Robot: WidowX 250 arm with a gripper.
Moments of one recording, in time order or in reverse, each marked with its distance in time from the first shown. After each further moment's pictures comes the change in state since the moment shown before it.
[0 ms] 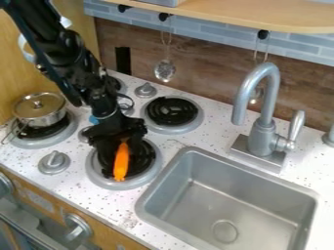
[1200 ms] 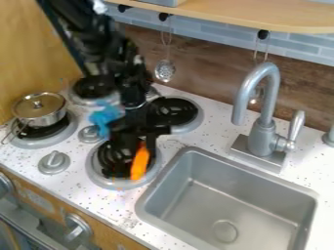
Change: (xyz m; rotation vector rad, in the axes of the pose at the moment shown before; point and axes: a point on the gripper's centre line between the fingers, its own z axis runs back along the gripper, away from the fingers) arm -0.020 -0.056 0.017 0.057 0.093 -0.168
